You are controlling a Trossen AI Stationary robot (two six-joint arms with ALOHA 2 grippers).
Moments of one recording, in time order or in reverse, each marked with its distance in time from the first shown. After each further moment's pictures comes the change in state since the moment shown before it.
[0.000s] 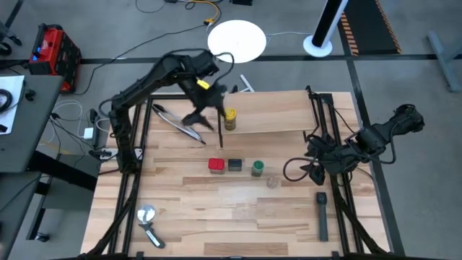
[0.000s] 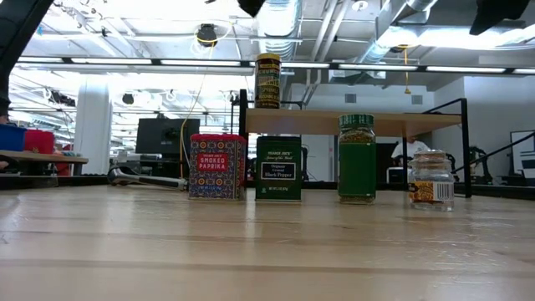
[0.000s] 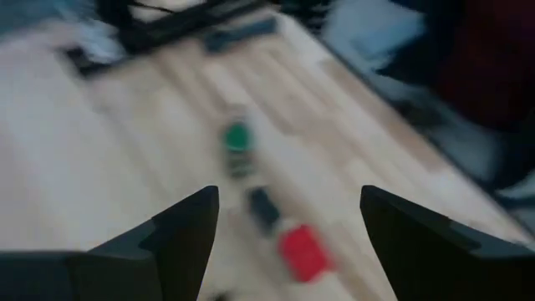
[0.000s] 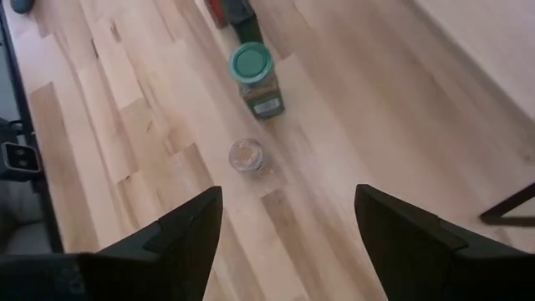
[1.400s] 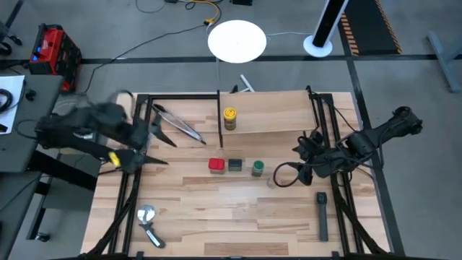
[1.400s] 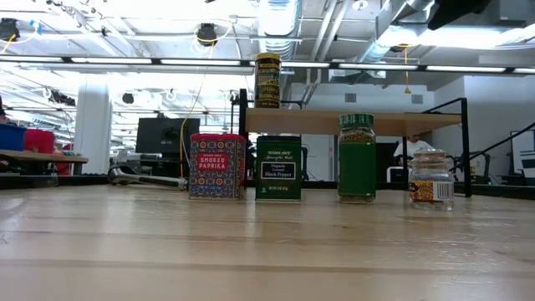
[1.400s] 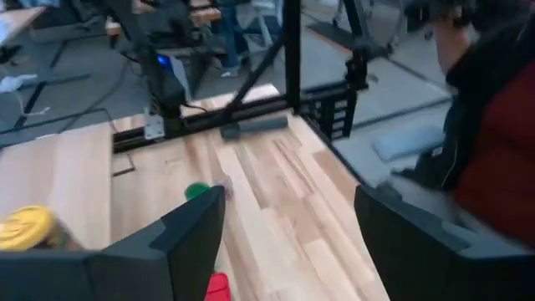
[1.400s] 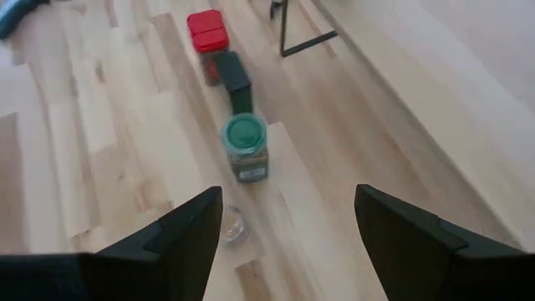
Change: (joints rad) left arm -0.552 -1.039 -1.079 0.856 -0.559 -0.727; right arm -0.037 0.095 0.000 0.159 0.156 -0.200
